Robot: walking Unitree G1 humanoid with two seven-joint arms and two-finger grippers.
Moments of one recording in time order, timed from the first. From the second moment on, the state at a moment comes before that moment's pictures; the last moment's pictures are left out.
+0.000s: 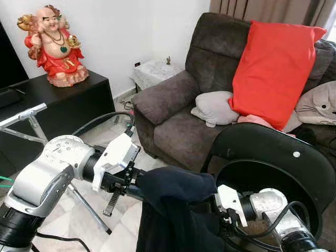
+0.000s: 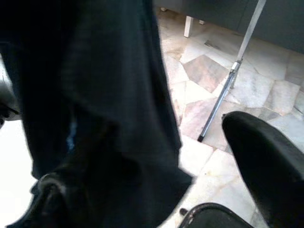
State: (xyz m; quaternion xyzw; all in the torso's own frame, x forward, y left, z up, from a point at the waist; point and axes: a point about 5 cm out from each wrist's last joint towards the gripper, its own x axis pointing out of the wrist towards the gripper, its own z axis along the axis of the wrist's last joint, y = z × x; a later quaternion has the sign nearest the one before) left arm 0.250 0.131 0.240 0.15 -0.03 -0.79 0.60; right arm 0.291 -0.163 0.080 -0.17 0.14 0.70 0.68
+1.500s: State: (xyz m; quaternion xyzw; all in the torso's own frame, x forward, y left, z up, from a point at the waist) left arm 0.254 0.122 0.250 0.16 -0.06 -0.78 0.60; right arm 0.281 -0.166 0.069 -0.15 0.19 0.72 0.65
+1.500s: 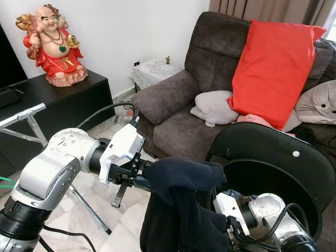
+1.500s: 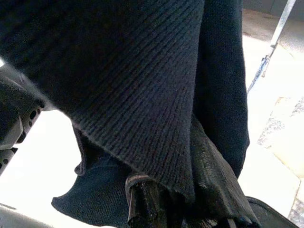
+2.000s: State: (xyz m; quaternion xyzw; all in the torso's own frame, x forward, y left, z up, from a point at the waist) left arm 0.260 0.122 0.249 0.15 -0.04 -0.76 0.63; right arm 0.284 -0.166 0.071 -0.15 0.18 0.71 0.66
